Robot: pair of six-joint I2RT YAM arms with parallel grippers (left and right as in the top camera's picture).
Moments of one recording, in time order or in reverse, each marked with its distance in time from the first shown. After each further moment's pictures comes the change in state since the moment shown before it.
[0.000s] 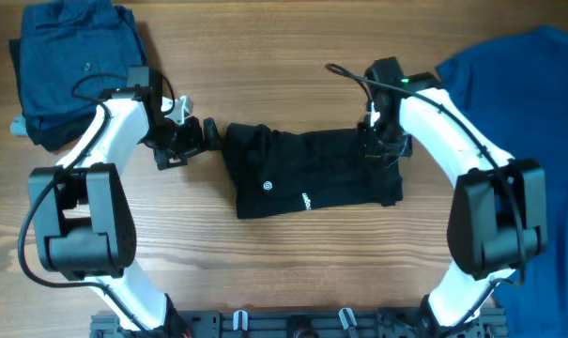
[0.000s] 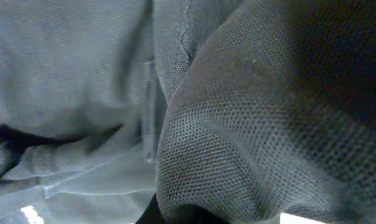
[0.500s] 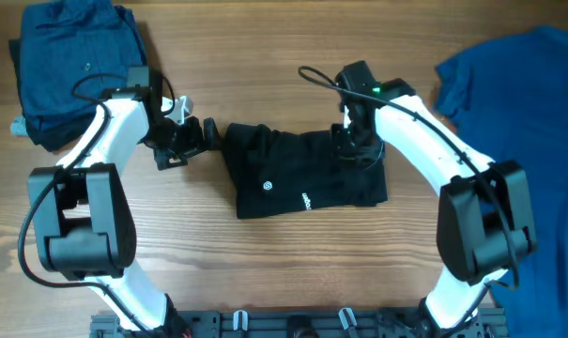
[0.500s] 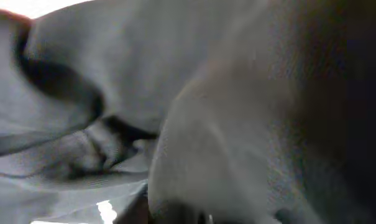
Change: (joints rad) left arm 0.000 0.000 0.000 0.000 0.000 0.000; right arm 0.116 0.000 0.000 0.082 -0.091 0.084
